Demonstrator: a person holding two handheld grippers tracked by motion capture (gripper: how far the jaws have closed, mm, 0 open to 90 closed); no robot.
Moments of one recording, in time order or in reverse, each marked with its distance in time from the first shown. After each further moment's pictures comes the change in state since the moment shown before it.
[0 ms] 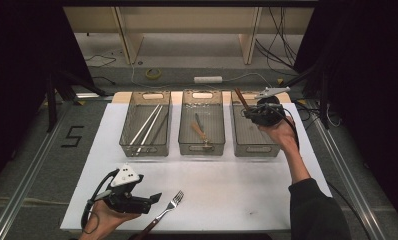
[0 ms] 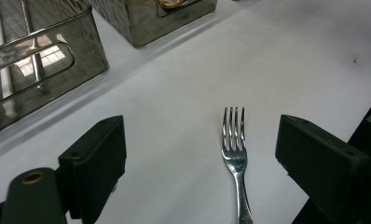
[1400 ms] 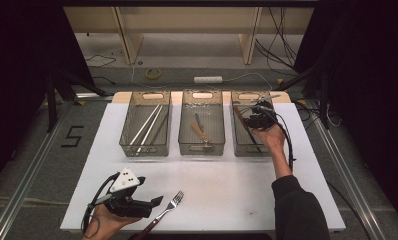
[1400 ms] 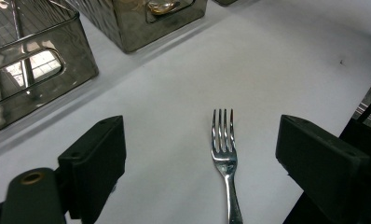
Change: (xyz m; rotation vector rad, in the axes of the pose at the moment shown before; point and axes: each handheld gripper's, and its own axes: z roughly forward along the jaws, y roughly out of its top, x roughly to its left) left arm -0.007 -0.004 -0.001 -0.027 -0.018 0.024; right arm -0.012 -0.027 0.056 0.129 -0.110 0.230
